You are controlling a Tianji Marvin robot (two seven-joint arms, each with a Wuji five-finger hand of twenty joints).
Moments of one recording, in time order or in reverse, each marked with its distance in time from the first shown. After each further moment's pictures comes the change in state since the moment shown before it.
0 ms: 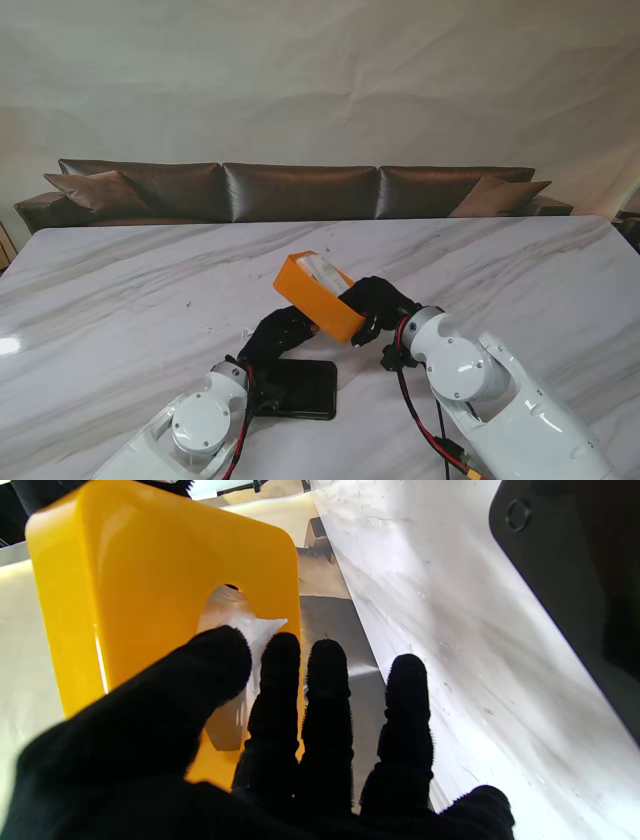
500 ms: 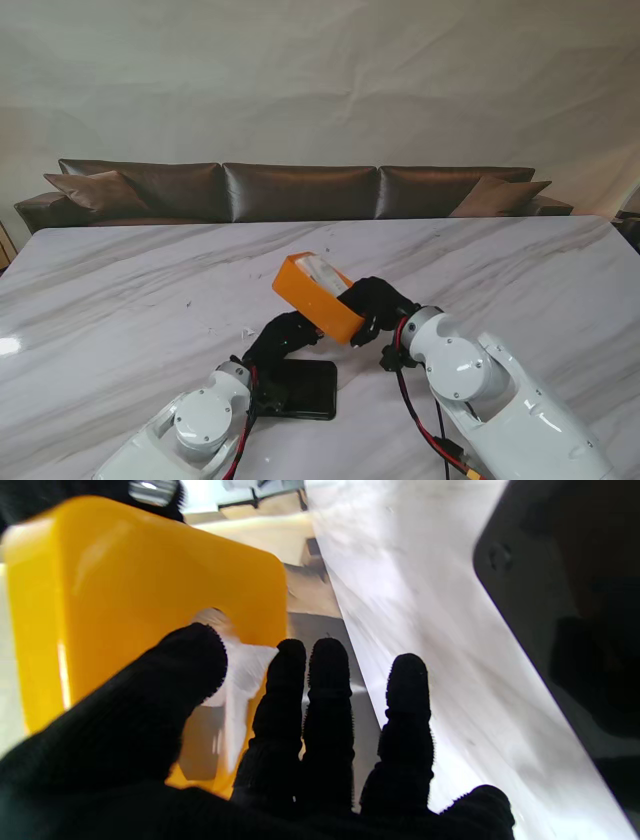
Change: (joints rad) left arm -0.020 -0.007 0.009 0.030 -0.055 0.019 -0.068; right arm 0.003 0.001 -0.005 0.001 0.002 -0.003 0.003; left_hand -0.074 0.001 -0.049 -0.015 0.002 0.049 -0.127 -0.029 -0.002 0.009 0.026 -0.071 0.002 0.003 0.003 0.000 0.001 0.002 0.000 0.001; right_hand 0.000 0.000 0.000 0.000 0.000 0.000 0.000 0.001 0.000 0.000 0.000 0.000 0.000 0.000 0.001 0.000 0.000 0.000 0.002 0.000
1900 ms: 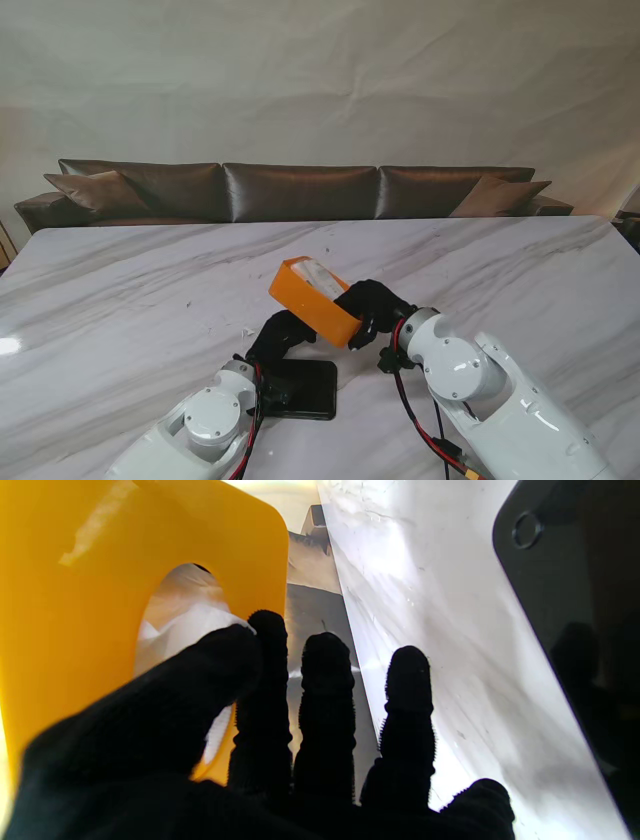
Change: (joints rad) left arm -0.038 -0.037 0.031 0.075 -0.078 -0.019 0.087; right arm 0.013 0.001 -0.017 0.021 0.009 -0.015 0.009; left_hand 0.089 -0.021 0.111 -0.011 0.116 -0.164 0.491 0.323 0.216 -0.003 0.133 0.237 0.065 0.010 0.123 0.056 0.041 0.004 0.000 0.000; right_hand 0.009 0.000 0.001 -0.009 0.000 0.000 0.000 0.000 0.000 0.001 0.001 0.000 0.000 0.000 0.004 0.001 0.000 0.000 0.007 0.000
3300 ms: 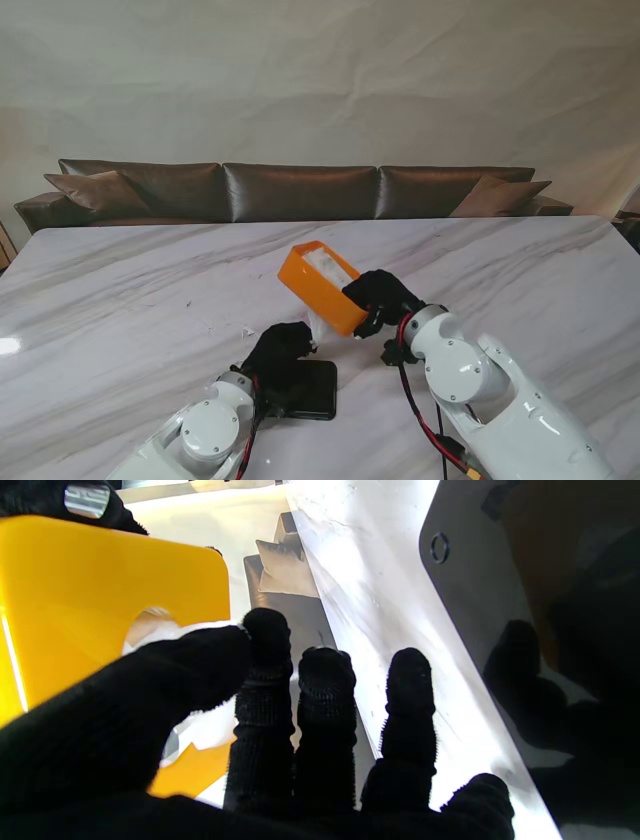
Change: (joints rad) left arm 0.065 0.022 -0.019 -0.068 0.122 0.058 0.022; right arm -0.028 -0.012 0.031 -0.030 -0.046 0.023 -0.090; left_hand -0.165 -0.165 0.227 0.310 0.149 0.016 0.001 0.284 0.074 0.001 0.045 0.207 0.000 0.015 0.055 0.050 0.031 0.001 0.000 0.002; right_hand 0.004 0.000 0.000 -0.022 0.000 0.000 0.000 0.006 0.000 0.000 0.001 0.000 0.000 0.000 0.010 0.000 0.001 0.000 0.009 0.000
